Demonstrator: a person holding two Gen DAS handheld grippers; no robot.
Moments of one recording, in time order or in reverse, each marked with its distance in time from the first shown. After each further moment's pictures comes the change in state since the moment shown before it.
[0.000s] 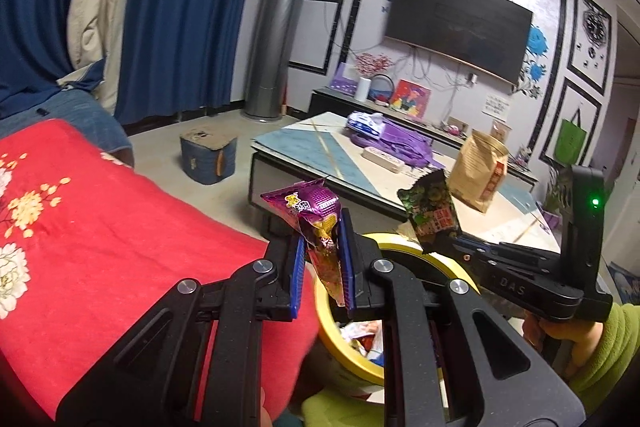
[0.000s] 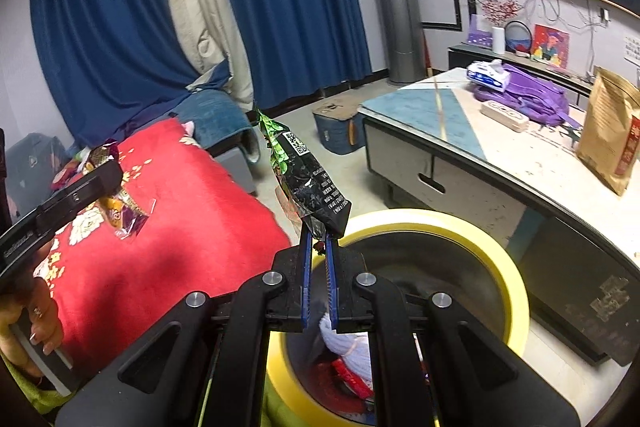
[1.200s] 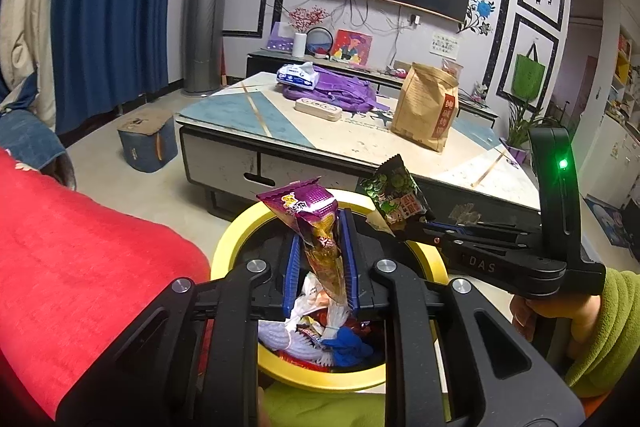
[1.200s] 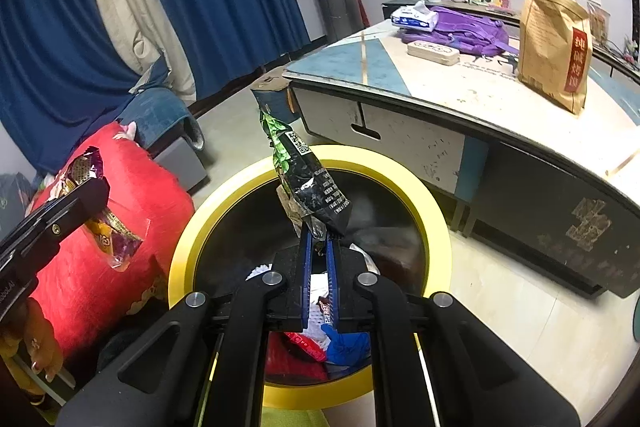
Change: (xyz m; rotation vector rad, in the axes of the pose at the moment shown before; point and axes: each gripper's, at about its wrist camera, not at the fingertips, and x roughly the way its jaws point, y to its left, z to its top) left arm 0.072 -0.080 -0.029 0.162 0.155 -0.158; right arm -0.006 -0.085 -0.047 0.190 0.102 -0.131
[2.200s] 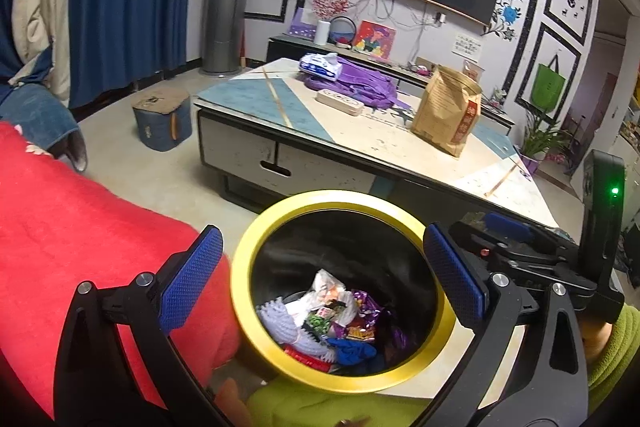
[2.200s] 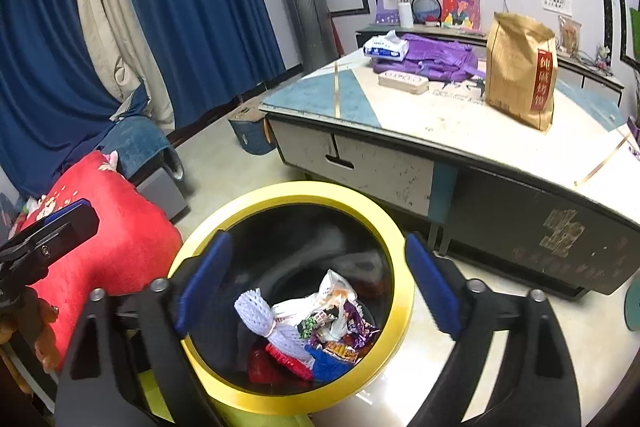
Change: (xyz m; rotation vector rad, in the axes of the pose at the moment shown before) left arm -0.008 0.021 0.016 -0.090 0.049 0.058; right arm -0.032 -0.004 0.007 0.019 -0.116 -0.094
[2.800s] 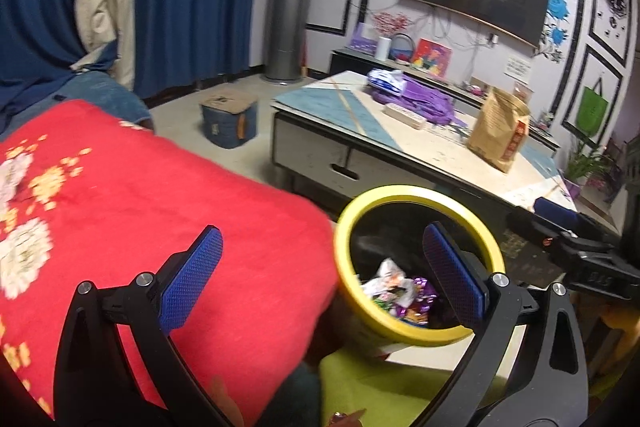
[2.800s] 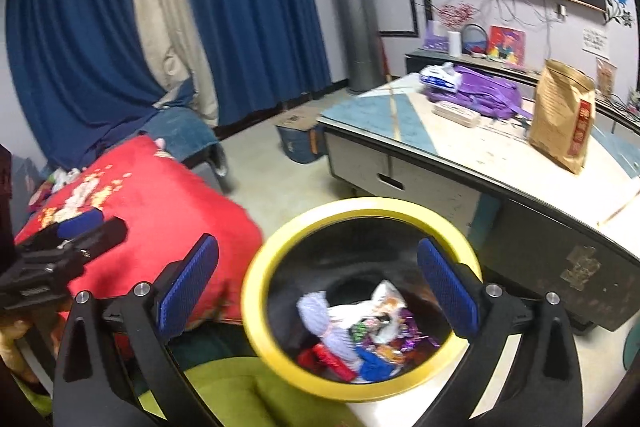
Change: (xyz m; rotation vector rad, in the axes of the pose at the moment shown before) left arm -0.081 0.055 -0.030 -0.085 -0.052 0.202; right arm -0.038 0.086 -0.006 -0.128 -0.052 0.123
